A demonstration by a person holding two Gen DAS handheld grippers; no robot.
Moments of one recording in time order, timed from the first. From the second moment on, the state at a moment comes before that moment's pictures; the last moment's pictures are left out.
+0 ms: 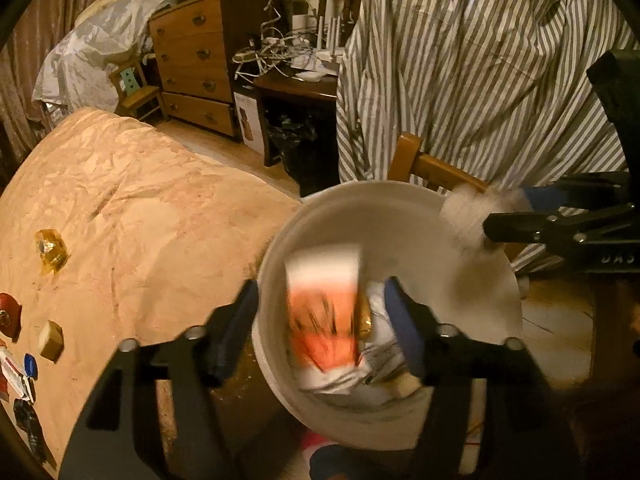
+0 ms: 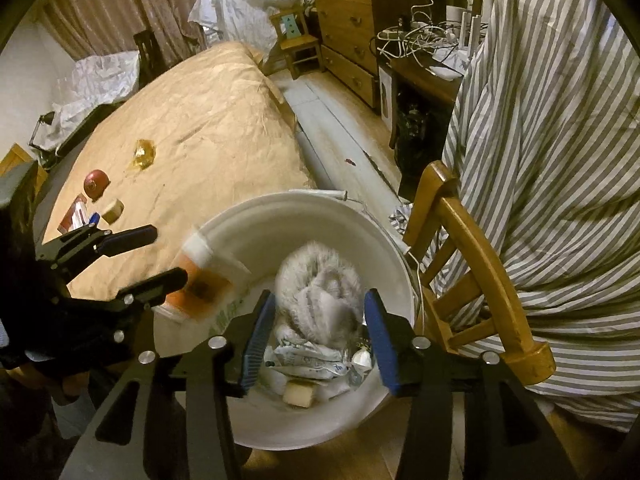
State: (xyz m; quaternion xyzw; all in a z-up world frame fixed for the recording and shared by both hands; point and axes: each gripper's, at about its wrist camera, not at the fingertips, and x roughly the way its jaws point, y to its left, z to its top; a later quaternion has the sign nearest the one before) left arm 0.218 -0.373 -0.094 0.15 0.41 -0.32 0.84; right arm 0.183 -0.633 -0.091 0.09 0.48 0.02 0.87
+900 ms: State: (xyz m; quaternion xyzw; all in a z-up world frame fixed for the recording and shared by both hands) left arm 0.204 -0.273 -0.097 0.13 0.39 -0.25 0.88; right arm 0.133 -0.512 -0.046 0.01 0.32 0.07 0.95
